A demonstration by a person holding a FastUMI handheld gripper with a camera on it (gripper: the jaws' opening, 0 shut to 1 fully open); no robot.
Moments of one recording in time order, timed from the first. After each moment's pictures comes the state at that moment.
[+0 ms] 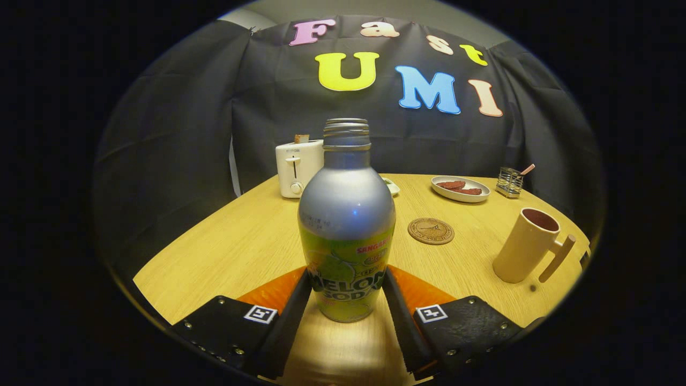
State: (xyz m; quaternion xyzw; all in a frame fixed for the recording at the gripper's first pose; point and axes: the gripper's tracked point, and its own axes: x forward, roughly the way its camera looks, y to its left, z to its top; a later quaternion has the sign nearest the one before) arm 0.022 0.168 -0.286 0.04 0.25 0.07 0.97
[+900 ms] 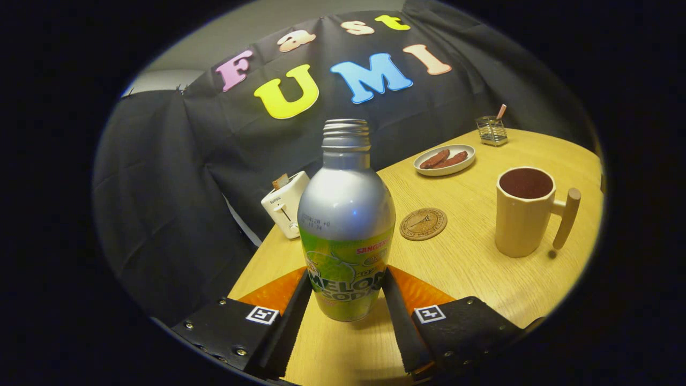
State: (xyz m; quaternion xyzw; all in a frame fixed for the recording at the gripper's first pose) arm 0.032 0.126 -0.247 0.28 0.24 0.05 0.93
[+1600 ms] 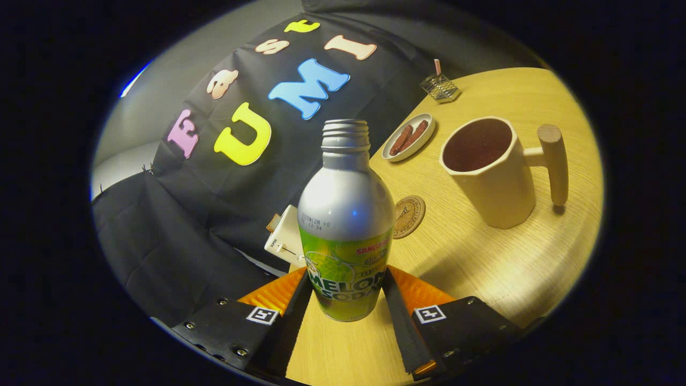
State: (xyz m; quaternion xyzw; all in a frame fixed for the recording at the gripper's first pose) arm 0.039 0.077 -0.249 0.47 0.23 0.02 0.85
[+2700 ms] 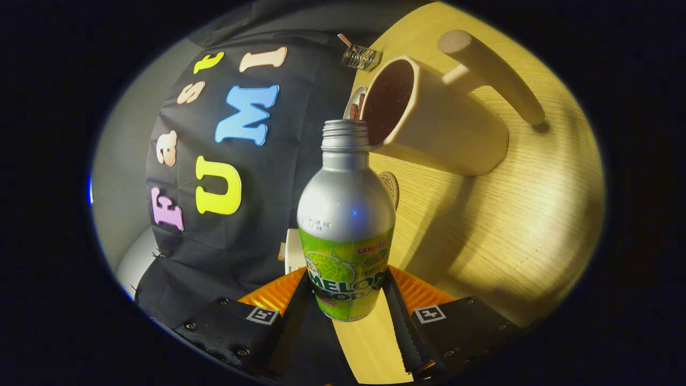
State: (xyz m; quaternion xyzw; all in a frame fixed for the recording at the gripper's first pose) arm 0.051 0.067 -0.261 0.66 0.24 -0.02 0.71
